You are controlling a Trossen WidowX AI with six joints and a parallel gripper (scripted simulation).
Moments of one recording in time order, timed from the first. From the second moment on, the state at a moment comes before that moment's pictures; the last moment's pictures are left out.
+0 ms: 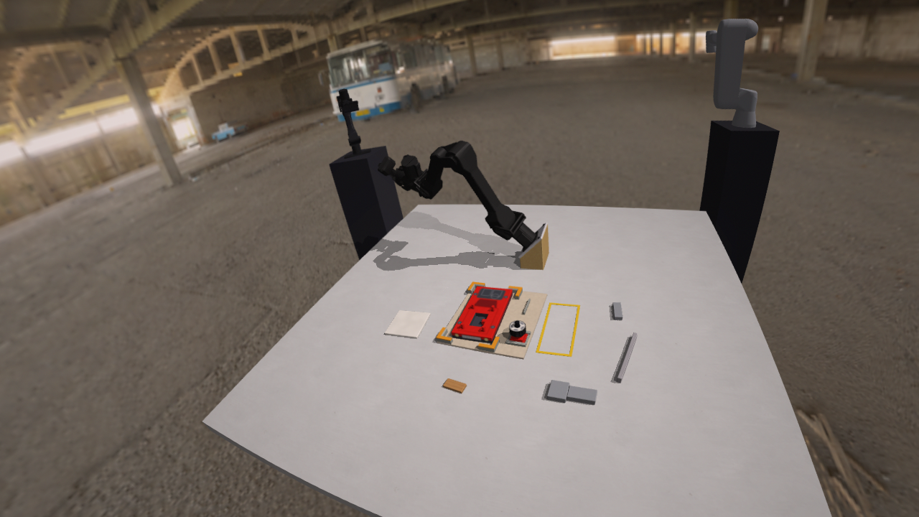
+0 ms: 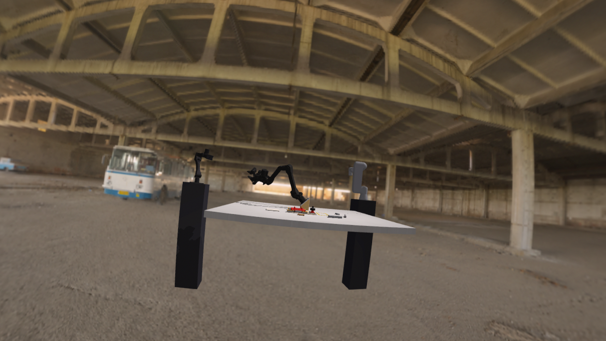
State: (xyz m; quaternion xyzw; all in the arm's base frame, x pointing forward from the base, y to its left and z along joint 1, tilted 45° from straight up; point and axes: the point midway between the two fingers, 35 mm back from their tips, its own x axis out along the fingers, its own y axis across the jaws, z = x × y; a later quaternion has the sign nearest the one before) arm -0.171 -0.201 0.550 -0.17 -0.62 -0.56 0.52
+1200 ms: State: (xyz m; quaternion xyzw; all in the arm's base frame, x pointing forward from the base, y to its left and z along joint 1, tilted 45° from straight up) arm 0.093 -0.429 0.408 0.26 -0.34 -0.59 0.68
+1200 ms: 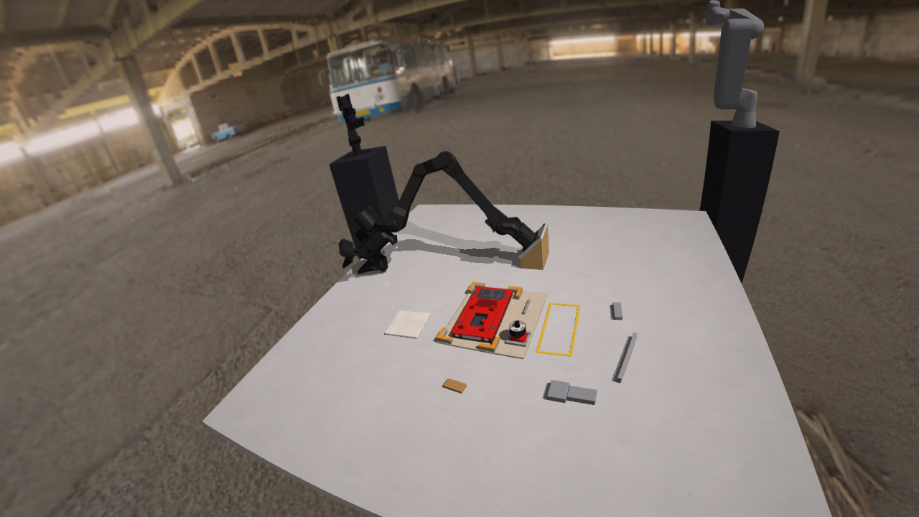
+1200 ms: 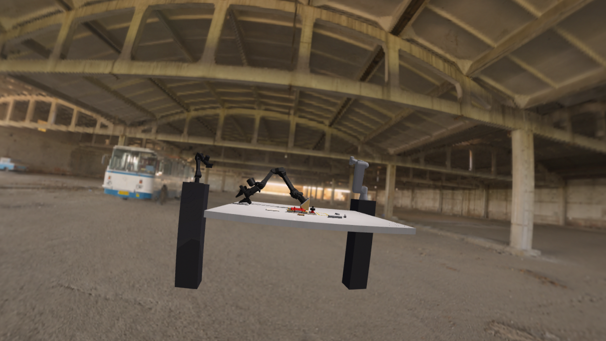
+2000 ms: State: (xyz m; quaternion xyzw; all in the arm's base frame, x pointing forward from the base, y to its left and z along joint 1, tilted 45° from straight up) arm 0.329 -0.350 0.271 0.34 0.01 -0.52 0.78
